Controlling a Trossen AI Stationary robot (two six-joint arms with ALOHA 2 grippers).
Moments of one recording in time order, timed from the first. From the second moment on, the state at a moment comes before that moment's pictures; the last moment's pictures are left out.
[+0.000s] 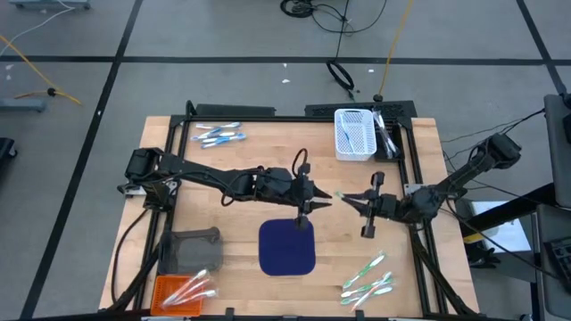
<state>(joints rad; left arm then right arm) -0.10 1.81 1.38 0.21 -0.03 0.05 0.57 0.95 0.34 0.86 0.76 -0.30</state>
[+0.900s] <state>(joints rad) -0.09 1.87 1.38 0.39 -0.09 0.04 0.35 1.10 0.34 1.14 0.44 -0.27</state>
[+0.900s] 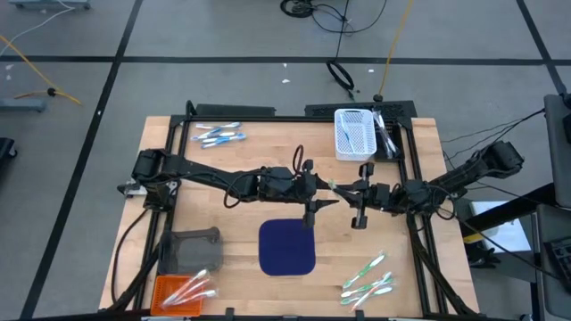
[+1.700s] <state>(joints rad) -0.08 1.88 1.38 0.39 -0.09 0.04 0.35 1.10 0.34 1.10 0.44 -0.25</state>
